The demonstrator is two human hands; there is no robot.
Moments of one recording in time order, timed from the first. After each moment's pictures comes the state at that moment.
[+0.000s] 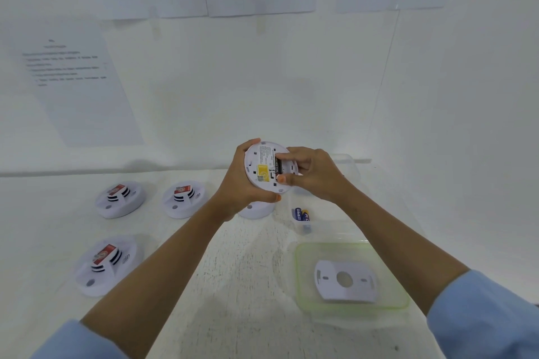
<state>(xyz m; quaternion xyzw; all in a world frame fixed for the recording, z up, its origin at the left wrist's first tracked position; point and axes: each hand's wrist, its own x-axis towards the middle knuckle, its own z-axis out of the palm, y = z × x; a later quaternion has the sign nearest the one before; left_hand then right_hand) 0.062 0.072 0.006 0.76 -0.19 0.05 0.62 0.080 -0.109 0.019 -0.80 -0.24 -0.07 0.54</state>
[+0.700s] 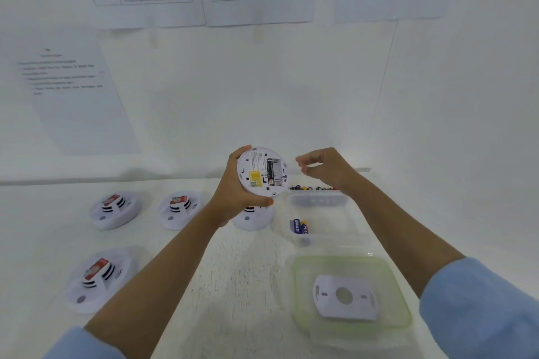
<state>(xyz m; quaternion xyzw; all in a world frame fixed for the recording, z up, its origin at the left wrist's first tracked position) 0.083 0.078 0.001 0.77 -0.18 0.05 0.61 0.123 -0.138 0.027 -0.86 -0.11 -0.03 0.49</state>
